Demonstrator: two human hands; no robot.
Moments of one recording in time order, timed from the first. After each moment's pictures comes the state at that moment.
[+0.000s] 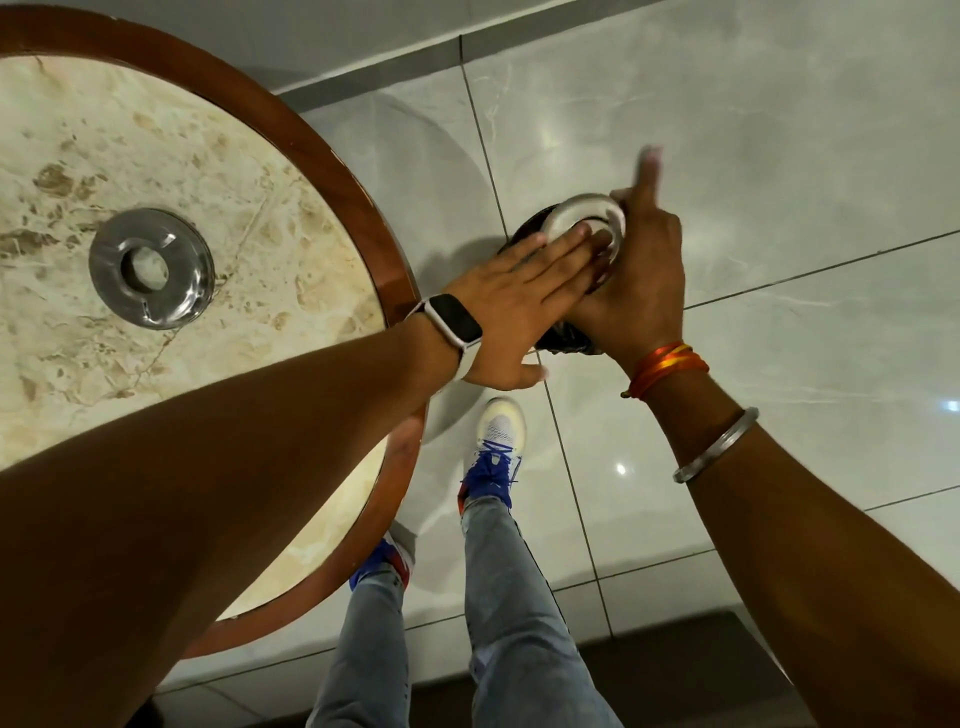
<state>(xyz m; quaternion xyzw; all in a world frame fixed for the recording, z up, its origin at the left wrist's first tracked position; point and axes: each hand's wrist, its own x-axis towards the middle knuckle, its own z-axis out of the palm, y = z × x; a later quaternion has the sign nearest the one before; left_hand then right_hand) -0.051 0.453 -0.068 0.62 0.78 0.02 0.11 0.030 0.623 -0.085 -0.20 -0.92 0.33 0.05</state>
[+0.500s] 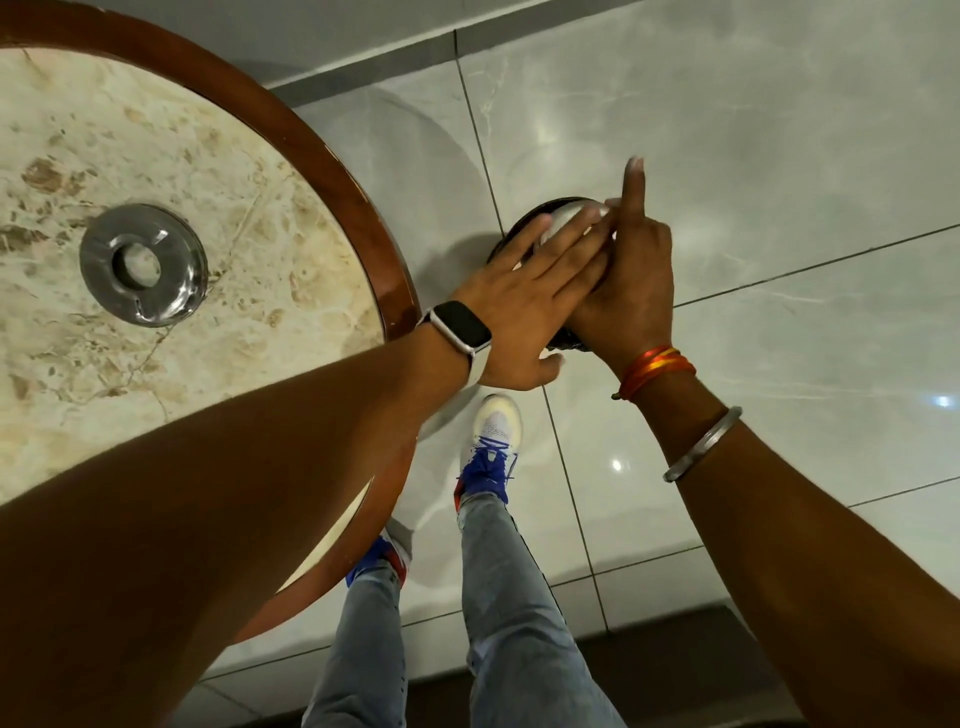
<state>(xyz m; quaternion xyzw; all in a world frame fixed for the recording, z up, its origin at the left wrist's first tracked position) -0.039 0.466 -0.056 0.57 0.81 0.00 0.15 0.033 0.622 -0.089 -0.21 -0.92 0.33 0.05</state>
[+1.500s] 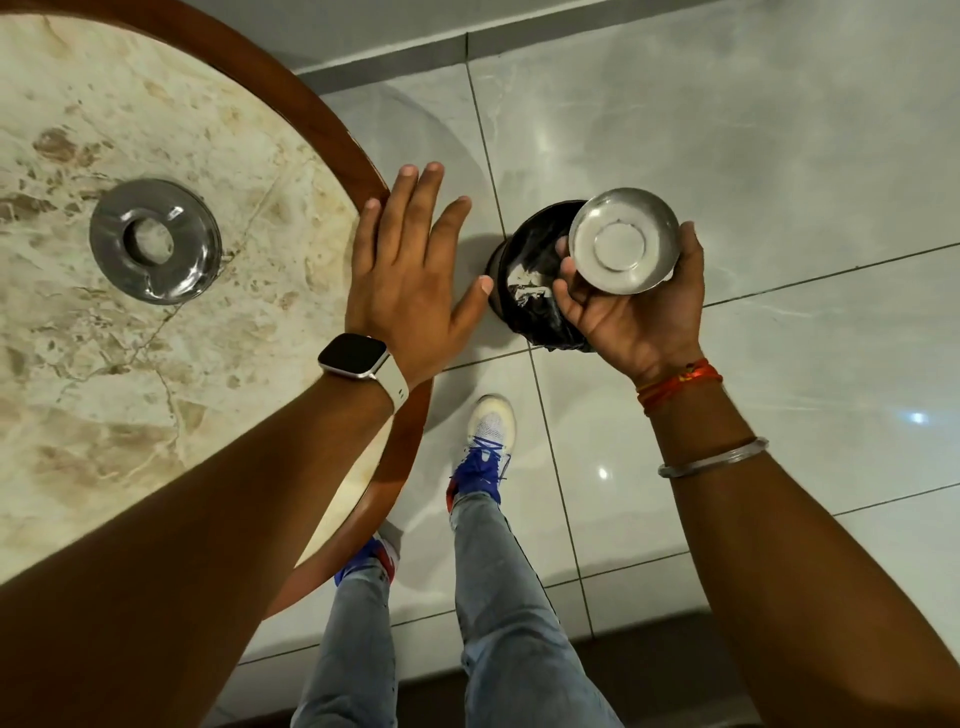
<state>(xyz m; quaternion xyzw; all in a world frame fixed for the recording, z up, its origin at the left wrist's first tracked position) -0.039 0.380 -0.043 0.26 0.96 0.11 0.03 0.039 0.621 -0.064 -0.40 -0.13 0.90 -0.10</state>
